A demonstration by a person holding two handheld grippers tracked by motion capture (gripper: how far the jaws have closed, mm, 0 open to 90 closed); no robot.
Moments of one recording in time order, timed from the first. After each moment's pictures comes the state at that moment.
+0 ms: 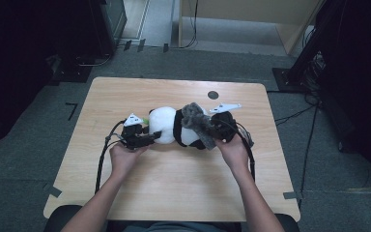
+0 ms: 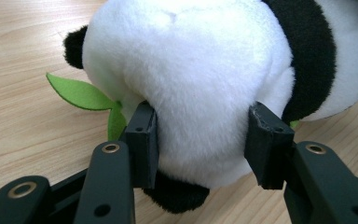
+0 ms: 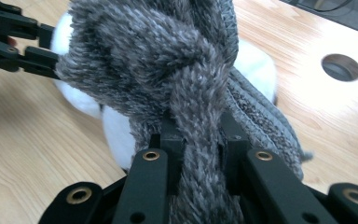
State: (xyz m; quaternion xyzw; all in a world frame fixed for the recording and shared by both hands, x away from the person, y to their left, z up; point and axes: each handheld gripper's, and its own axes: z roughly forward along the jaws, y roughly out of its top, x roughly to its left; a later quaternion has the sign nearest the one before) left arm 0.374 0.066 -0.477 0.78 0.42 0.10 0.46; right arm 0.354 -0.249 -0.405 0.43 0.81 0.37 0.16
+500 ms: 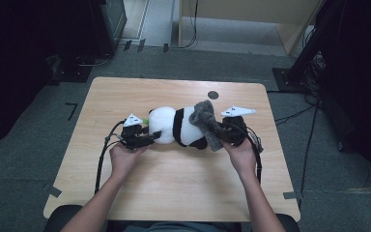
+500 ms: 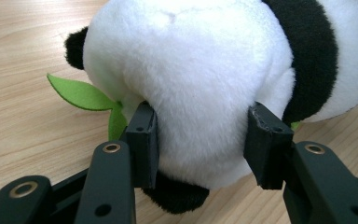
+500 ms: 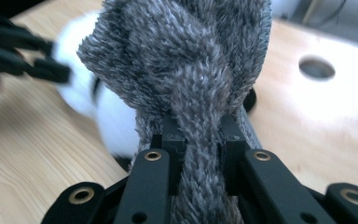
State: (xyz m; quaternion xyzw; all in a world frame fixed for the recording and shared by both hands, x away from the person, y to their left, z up) left arm 0.372 0.066 -0.478 0.77 0.42 0.10 0.46; right arm 0.337 -0.265 -0.394 0.44 0.78 0.41 0.18
